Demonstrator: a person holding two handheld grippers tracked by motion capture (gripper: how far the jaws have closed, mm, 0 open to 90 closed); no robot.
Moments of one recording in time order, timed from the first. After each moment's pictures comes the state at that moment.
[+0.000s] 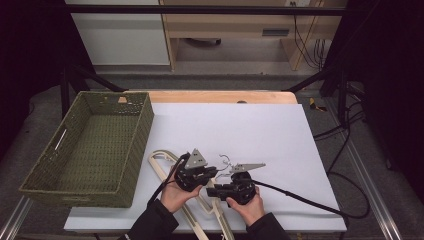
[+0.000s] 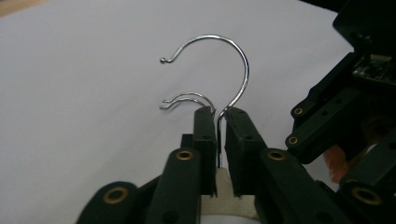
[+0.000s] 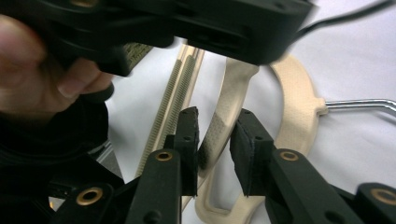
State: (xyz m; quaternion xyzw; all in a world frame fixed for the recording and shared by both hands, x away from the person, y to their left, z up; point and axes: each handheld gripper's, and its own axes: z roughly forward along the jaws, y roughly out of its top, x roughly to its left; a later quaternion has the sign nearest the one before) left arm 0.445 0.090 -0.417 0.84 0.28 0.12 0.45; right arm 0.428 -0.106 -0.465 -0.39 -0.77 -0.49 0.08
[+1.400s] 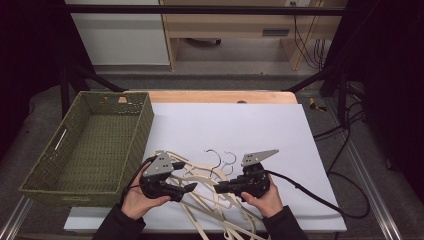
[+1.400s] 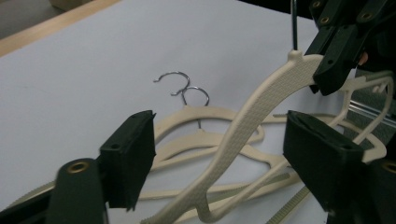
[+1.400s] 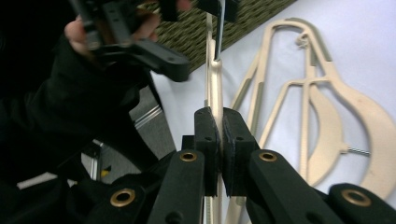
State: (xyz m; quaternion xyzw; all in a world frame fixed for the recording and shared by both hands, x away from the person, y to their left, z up) left arm 0.419 0.156 -0.388 0.85 0.22 0.11 0.46; right arm 0.426 -0.132 -0.401 -0.27 -0.81 -0.51 0.11
